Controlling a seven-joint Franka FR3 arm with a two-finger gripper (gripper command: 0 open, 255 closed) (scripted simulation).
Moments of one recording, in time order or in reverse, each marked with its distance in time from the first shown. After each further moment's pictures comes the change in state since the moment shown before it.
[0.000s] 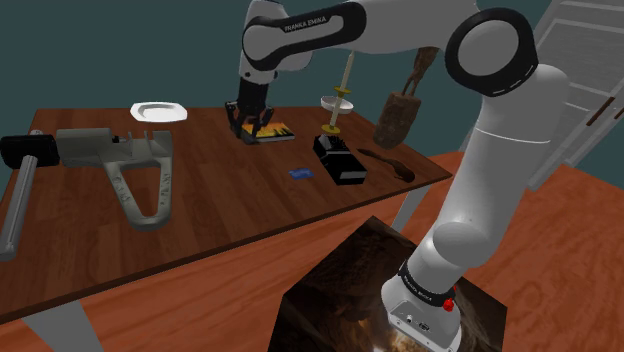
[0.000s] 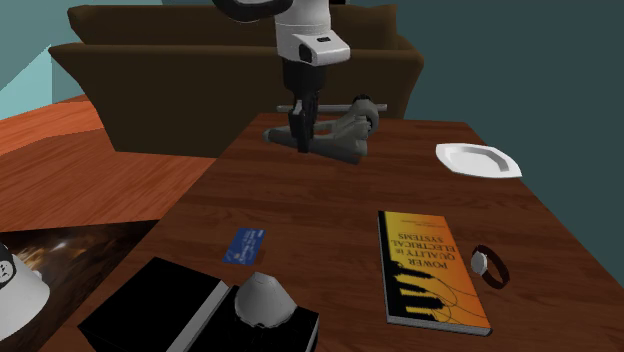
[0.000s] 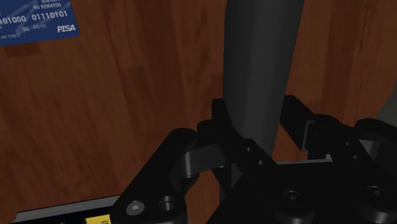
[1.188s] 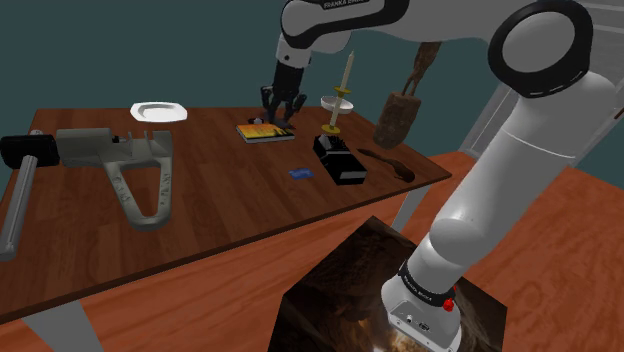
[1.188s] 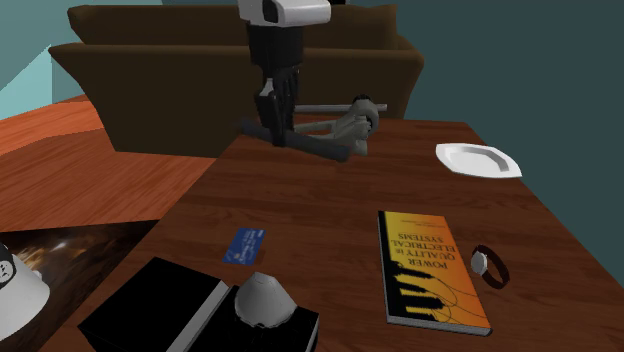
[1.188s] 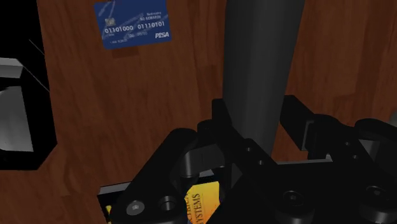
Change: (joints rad) arm -0.084 -0.204 -0.059 -0.116 0.045 -0.095 -0.150
